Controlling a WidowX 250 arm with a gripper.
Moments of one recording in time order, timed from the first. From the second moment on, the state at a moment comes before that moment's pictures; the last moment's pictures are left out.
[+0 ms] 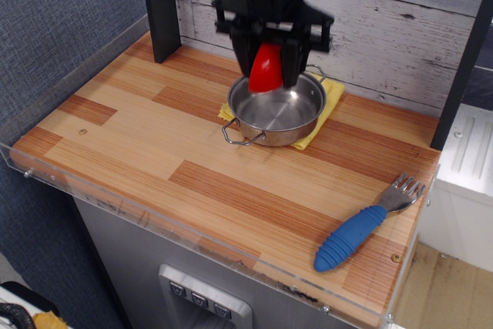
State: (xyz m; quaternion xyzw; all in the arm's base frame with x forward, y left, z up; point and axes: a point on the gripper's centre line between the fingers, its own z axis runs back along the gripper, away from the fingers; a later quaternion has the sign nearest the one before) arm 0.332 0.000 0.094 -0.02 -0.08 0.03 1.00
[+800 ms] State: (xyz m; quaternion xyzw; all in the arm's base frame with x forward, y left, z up) arm 0.340 0.005 0.033 -0.02 -0.04 0.02 1.00
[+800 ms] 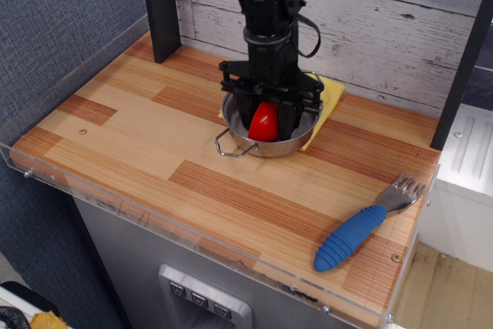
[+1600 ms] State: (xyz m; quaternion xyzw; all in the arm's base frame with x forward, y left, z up) arm 0.294 0.035 0.197 -0.01 -0.20 0.10 0.98
